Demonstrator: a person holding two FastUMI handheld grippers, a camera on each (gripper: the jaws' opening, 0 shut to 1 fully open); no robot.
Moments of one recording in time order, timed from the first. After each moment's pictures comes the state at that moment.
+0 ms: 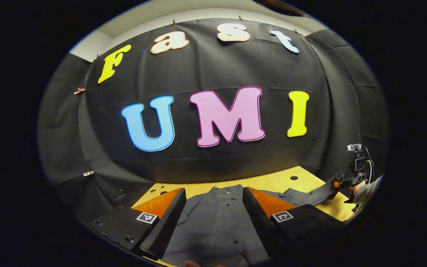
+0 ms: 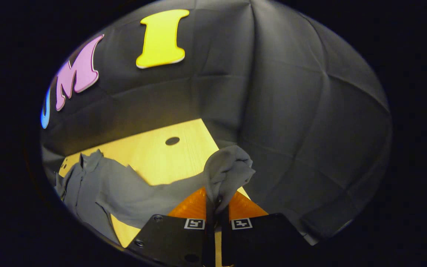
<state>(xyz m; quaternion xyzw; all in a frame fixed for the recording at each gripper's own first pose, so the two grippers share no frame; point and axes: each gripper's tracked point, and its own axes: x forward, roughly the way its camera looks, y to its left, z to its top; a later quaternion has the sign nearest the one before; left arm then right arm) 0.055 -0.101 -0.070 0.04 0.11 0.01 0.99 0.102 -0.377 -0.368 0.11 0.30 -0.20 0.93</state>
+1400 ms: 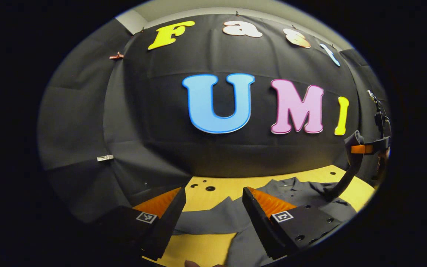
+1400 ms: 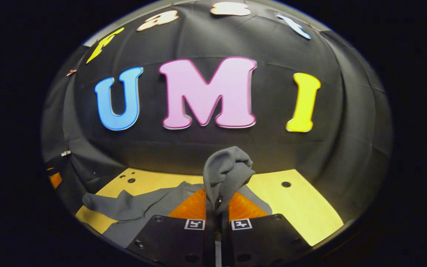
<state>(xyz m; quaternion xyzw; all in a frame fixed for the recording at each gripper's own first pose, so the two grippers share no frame) 0.086 0.263 -0.172 0.00 0.11 0.08 0.99 0.186 0.073 -0.174 0.05 0.18 -0.01 0.98</state>
